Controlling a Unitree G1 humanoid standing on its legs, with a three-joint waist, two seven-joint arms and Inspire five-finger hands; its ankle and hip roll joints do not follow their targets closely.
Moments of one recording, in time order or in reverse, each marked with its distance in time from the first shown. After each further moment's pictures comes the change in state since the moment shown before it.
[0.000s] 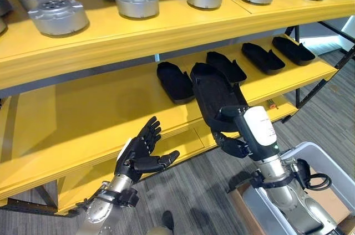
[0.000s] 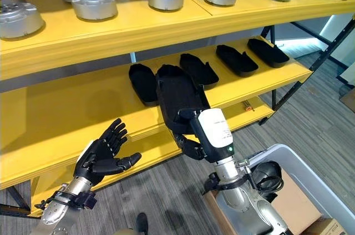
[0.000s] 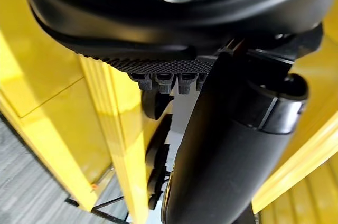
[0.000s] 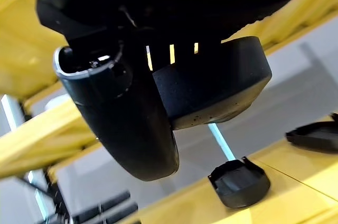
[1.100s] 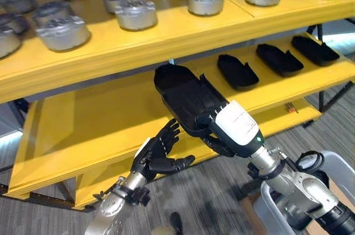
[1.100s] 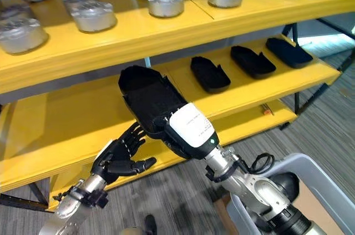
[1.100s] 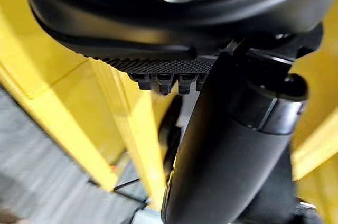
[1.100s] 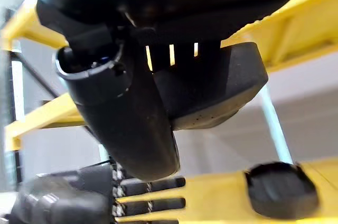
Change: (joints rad) left arm -0.115 0.034 -0.151 0.078 -0.026 0.023 -0.022; right arm -0.248 -0.152 0.152 0.029 -0.076 -0.049 0.068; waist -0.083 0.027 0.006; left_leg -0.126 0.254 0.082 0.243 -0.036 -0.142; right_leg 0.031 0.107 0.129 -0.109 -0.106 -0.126
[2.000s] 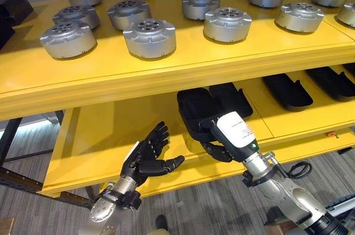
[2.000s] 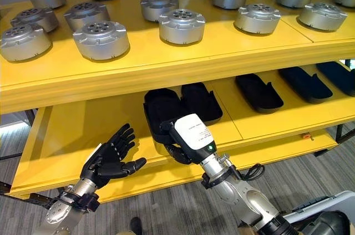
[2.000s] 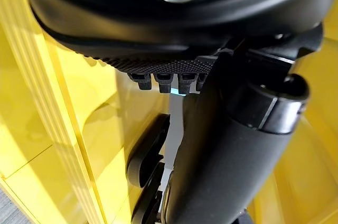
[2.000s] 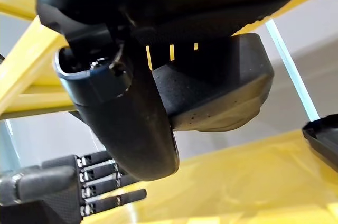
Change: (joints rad) left arm 0.121 -0.037 0.120 -0.052 0.000 0.015 -0.046; right arm 0.102 0.125 -0.008 0.076 0.036 0.089 0.044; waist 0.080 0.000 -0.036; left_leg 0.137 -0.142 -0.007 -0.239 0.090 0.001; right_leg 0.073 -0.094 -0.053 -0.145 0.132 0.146
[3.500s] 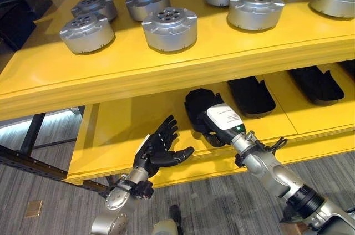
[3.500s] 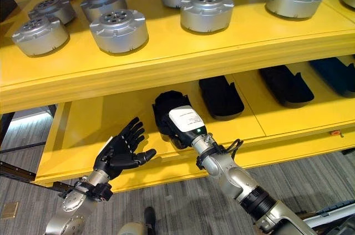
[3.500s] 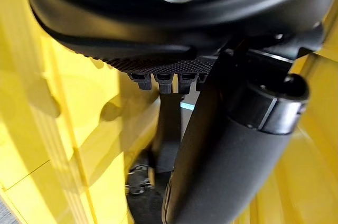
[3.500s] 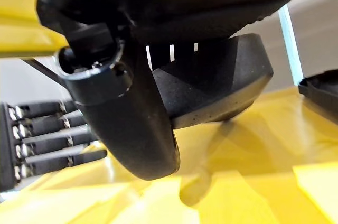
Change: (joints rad) left arm -0.132 -0.050 -0.069 0.052 -0.003 0.029 0.051; right arm -0.284 0.082 0.140 0.242 -0.012 0.235 0.153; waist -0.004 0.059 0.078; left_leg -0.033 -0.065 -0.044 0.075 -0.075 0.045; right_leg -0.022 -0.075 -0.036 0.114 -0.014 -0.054
